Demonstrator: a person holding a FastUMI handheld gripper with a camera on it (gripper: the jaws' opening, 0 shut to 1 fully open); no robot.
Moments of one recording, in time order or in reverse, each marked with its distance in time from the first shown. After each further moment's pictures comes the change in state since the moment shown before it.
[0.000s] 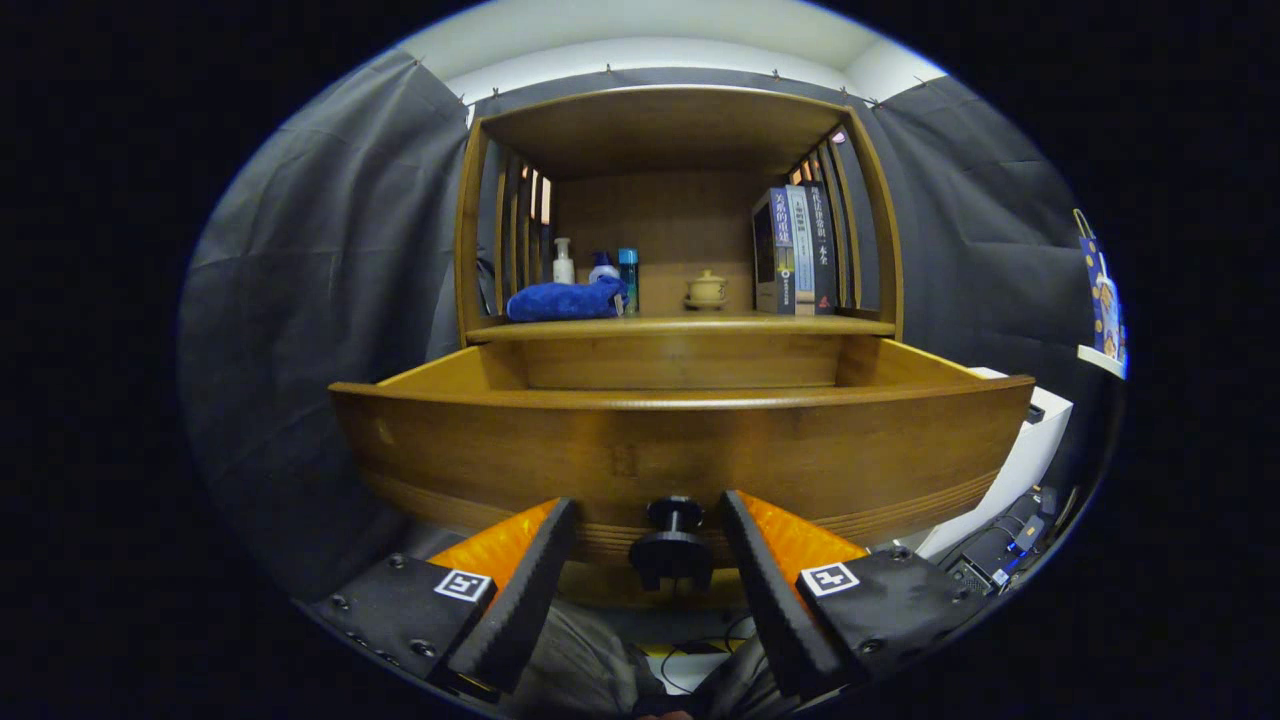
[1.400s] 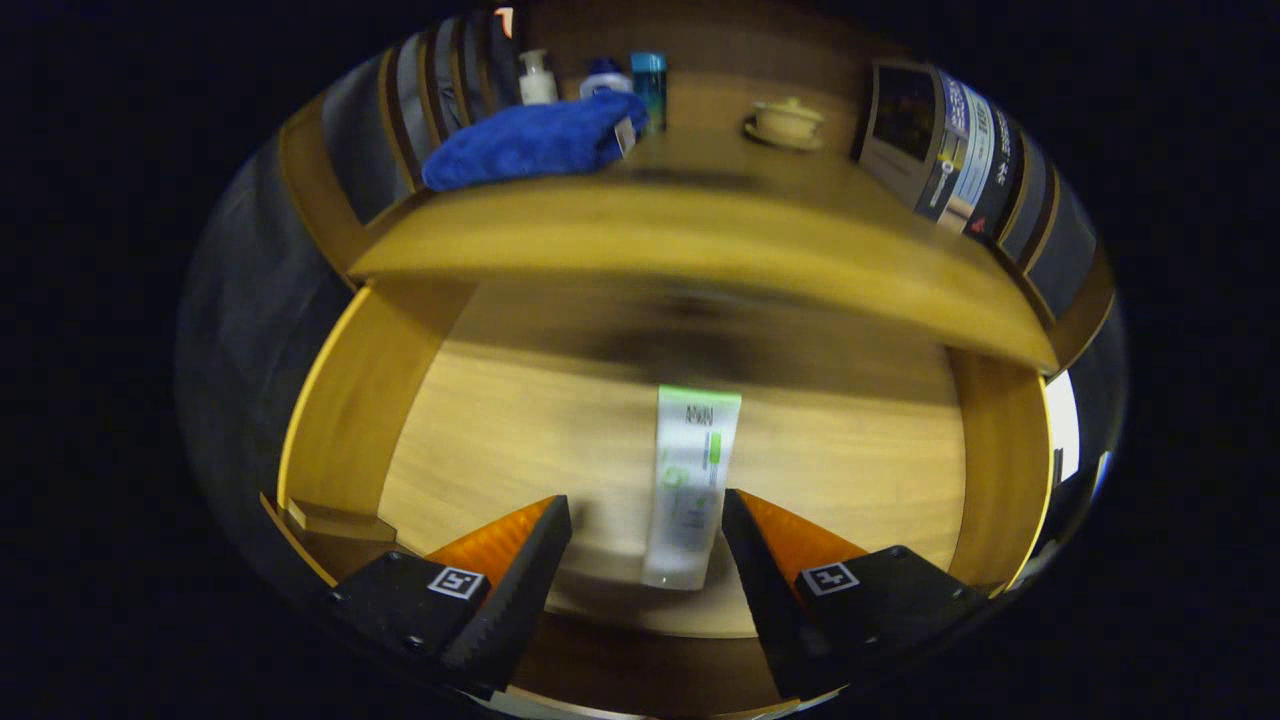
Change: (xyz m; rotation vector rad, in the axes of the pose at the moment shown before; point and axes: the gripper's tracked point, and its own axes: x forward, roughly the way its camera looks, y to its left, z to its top) arm 0.155 0.004 -0.019 -0.054 0.906 0.039
